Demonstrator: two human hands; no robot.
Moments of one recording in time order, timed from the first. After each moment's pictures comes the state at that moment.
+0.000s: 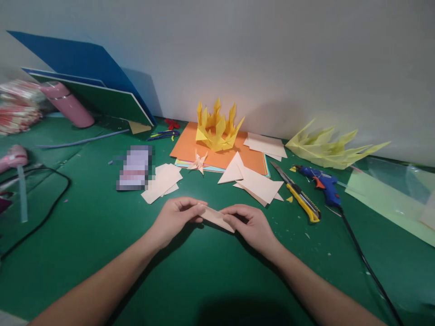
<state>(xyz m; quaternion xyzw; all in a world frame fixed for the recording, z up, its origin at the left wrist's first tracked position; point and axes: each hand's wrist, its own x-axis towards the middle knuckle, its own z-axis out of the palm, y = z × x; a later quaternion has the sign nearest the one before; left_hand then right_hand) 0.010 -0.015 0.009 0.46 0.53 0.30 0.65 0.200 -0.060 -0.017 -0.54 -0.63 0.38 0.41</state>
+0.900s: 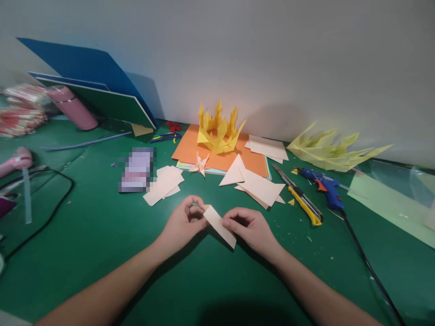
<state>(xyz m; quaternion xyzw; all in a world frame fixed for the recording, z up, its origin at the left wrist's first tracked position) 0.020 -0.024 0.000 0.49 0.45 0.33 0.67 0.196 -0.059 -0.016 -0.52 -0.56 0.49 0.42</state>
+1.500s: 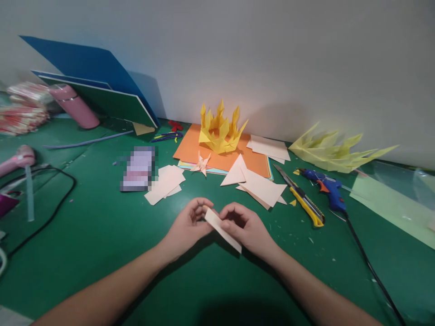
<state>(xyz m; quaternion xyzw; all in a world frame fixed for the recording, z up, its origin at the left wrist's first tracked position) 0.023 -0.030 0.001 0.48 0.43 0.33 0.69 0.188 -0.056 -0.012 -0.49 -0.56 0.51 0.42</state>
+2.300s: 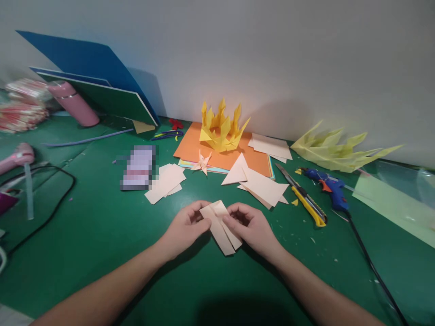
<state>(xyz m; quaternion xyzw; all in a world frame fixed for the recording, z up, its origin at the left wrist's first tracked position) 0.021 -0.030 0.011 0.47 0.45 0.31 0.69 0.190 -0.057 -0.014 -0.54 -0.54 0.48 0.43</state>
